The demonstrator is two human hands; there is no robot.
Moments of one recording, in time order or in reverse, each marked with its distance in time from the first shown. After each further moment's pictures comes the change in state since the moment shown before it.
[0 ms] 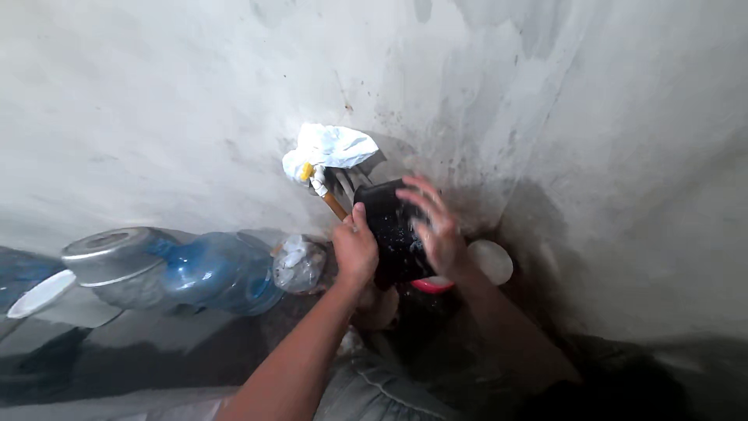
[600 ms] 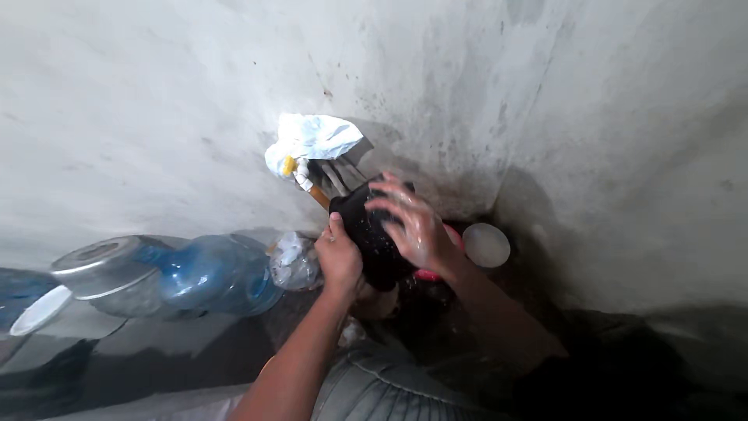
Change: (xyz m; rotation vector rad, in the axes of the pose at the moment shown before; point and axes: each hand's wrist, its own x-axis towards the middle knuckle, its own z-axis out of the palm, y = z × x) left_hand -0.013 -0.025 -0.003 -0.212 0.054 -0.156; right_hand -0.006 -0.004 0.019 -0.096 -0.054 -0.035
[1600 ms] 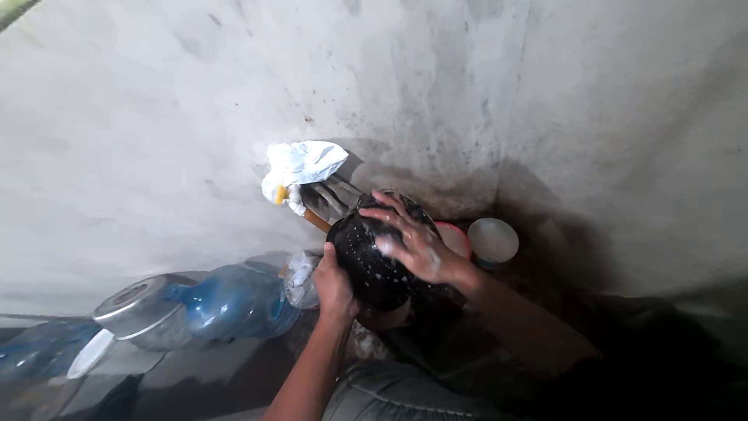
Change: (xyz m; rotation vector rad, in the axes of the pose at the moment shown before) left_hand 0.011 -0.020 -0.003 -0.280 -0.044 -0.094; right_hand -0.014 0.002 -0.017 0.269 -0.142 0.227
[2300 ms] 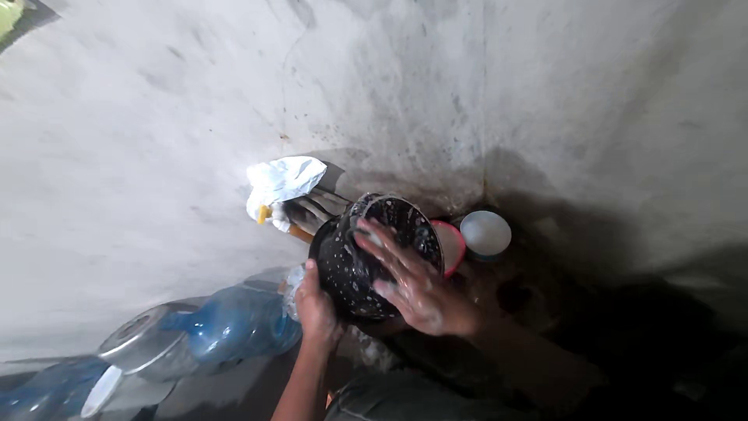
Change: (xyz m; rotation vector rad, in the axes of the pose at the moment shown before) left_hand -0.013 0.010 -0.014 -0.053 -0.198 0.100; right_hand -0.054 -0.033 0.011 -0.094 0.149 -0.118
